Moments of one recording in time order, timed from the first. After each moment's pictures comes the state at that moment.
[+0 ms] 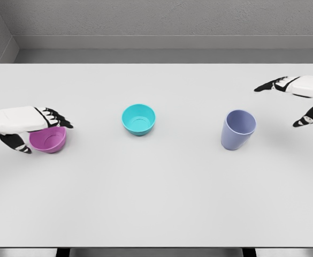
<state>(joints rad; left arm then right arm) -0.52 1.02 -0.58 -1.48 -0.26 -0.61 -0.61 -0.74 -1.15 0.77 -1.46 -0.12 -0.52 0.57</state>
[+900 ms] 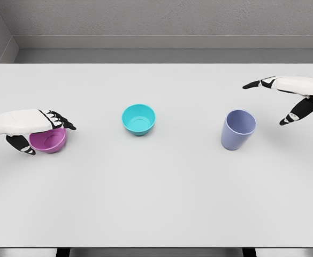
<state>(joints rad) -0.52 0.96 -0.59 -1.42 -0.30 -0.61 -0.61 -0.79 -1.07 0.82 -1.45 -0.14 -0.38 0.61</state>
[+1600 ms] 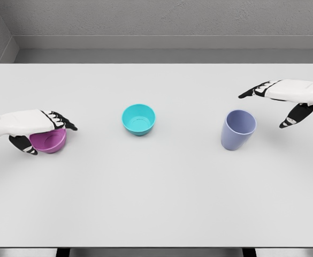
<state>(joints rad) -0.52 0.94 -0.59 -1.40 -0.33 -0.61 -0.61 -0.80 -1.06 0.83 -1.49 0.03 -0.40 0.61</state>
